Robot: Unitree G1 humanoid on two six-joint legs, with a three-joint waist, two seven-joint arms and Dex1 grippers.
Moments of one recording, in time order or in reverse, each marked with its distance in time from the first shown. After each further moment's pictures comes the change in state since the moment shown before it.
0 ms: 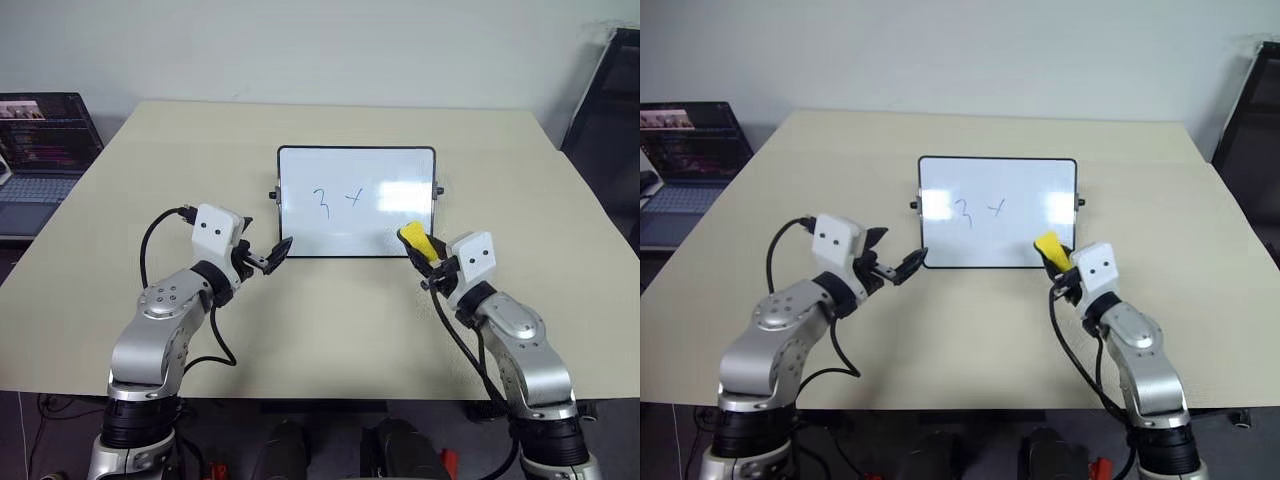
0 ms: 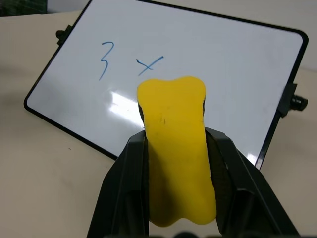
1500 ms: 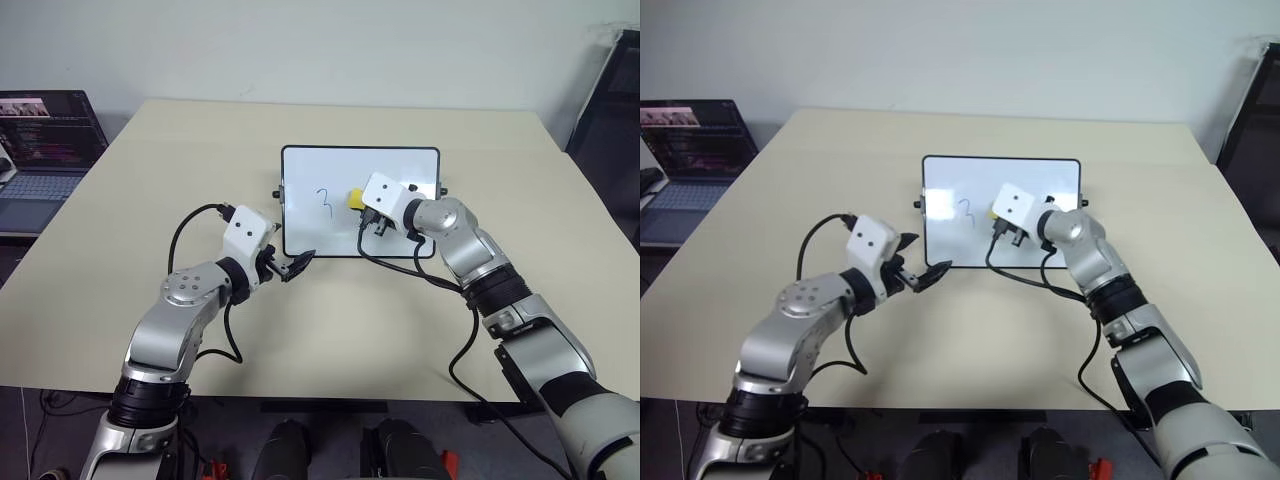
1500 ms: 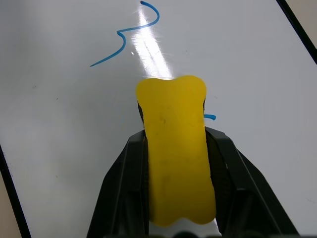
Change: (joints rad) left arm -0.082 0.054 -0.145 0.072 0.027 -0.009 -0.100; right arm -0.769 -0.055 0.342 0.868 -0.363 -0.140 0.175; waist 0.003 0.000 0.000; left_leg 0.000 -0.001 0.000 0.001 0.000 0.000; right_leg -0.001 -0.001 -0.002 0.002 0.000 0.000
